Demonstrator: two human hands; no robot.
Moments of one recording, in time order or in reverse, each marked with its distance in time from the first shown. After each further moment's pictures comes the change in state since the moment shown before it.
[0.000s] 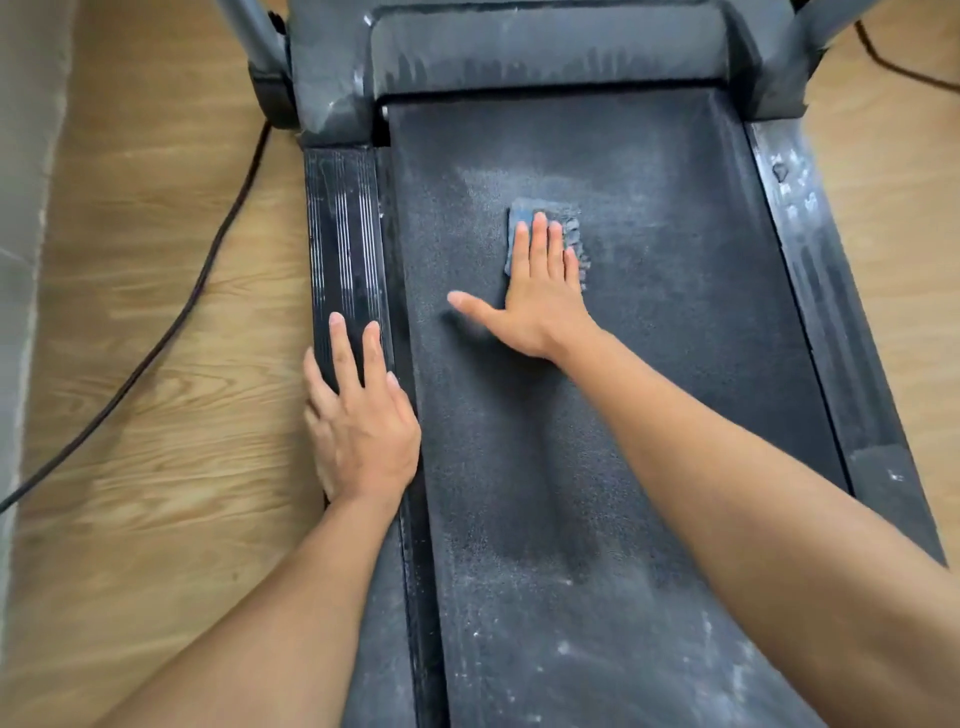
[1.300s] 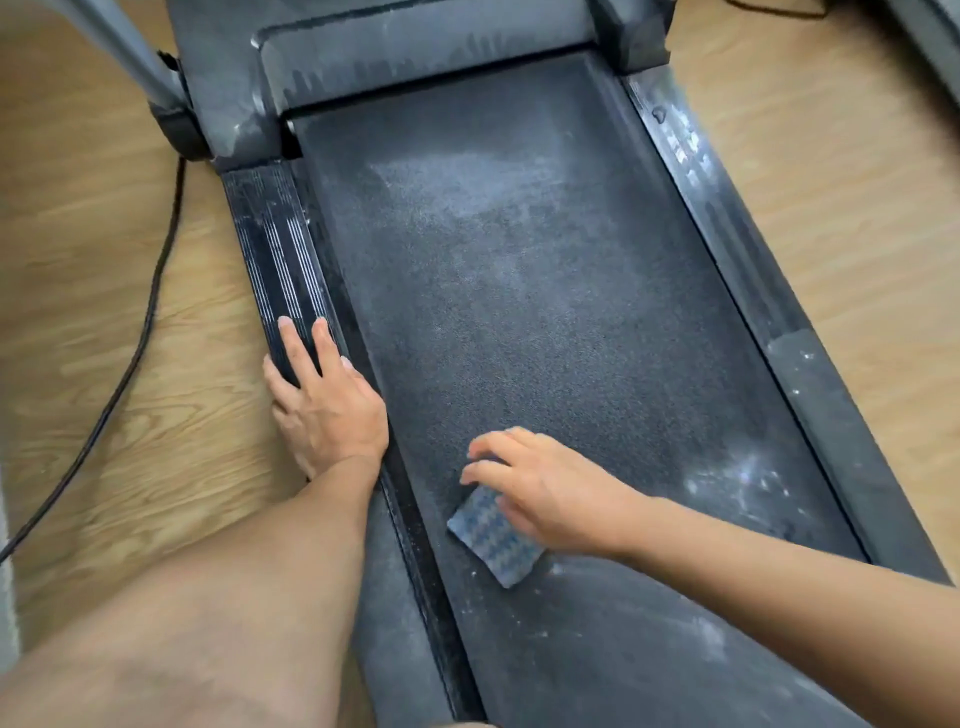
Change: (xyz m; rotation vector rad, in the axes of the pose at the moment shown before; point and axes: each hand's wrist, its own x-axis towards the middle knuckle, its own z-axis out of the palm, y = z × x) left_hand 0.003 -0.001 0.009 -0.062 0.026 -0.021; right_hand -0.231 0.032 0.057 -0.004 -0.099 -0.580
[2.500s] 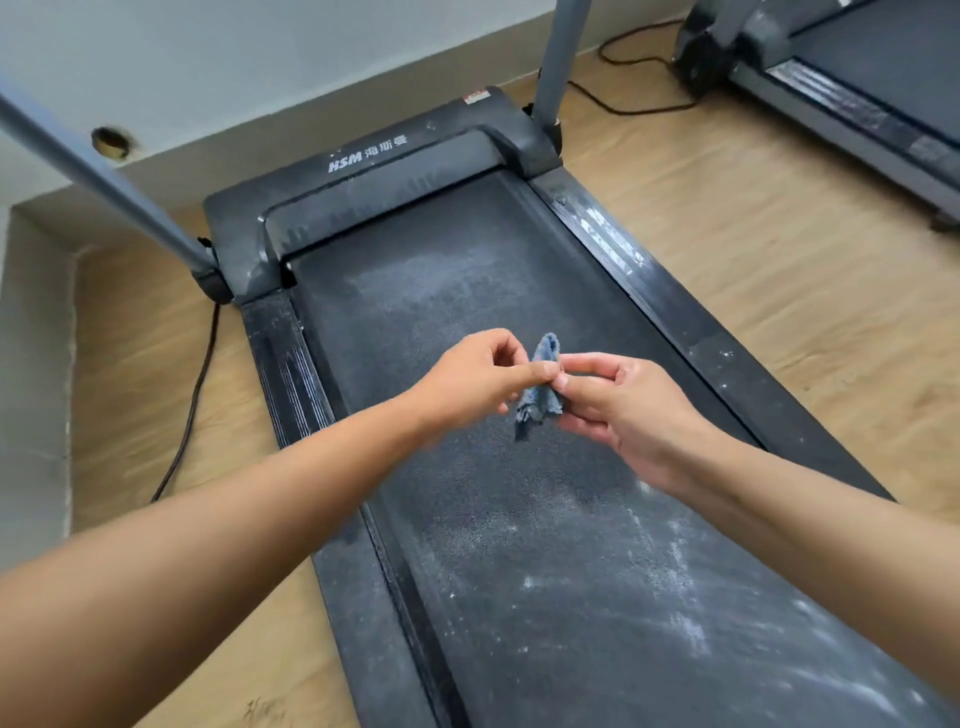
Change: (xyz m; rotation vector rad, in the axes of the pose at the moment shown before) left_hand -0.070 0.181 -0.136 -0.631 -0.876 0.557; right_hand -0.103 0.002 -0.101 1.575 0.785 0.570
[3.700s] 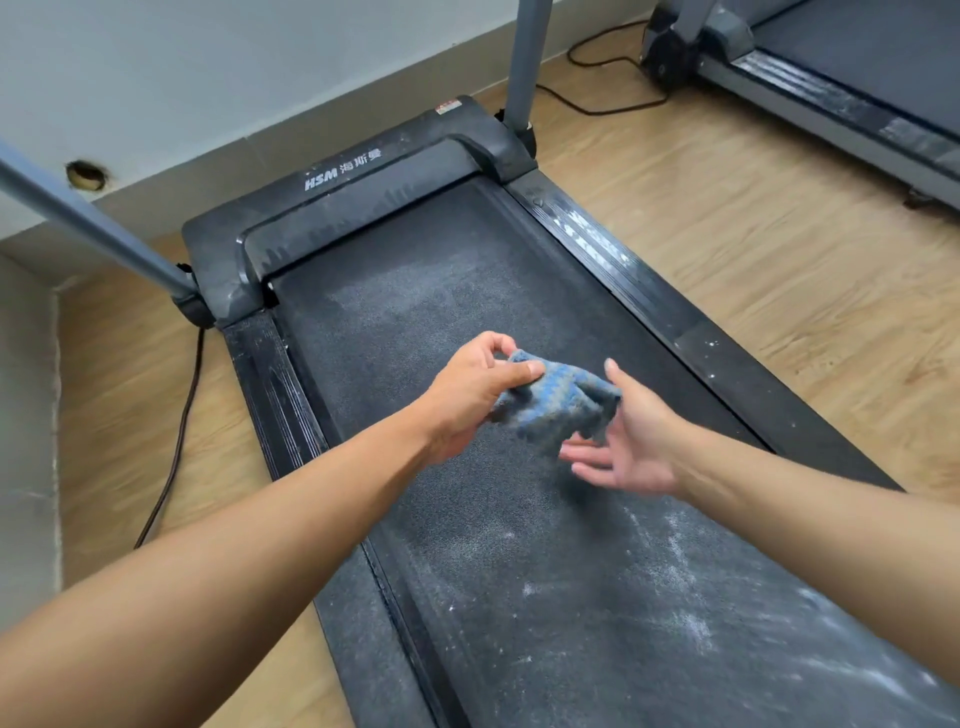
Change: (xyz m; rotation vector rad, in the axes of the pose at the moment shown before) left_hand 0.018 -0.014 0.024 -0.523 -0.077 -0.048; right_hand 0.045 0.050 -0.050 0.123 0.046 0.512
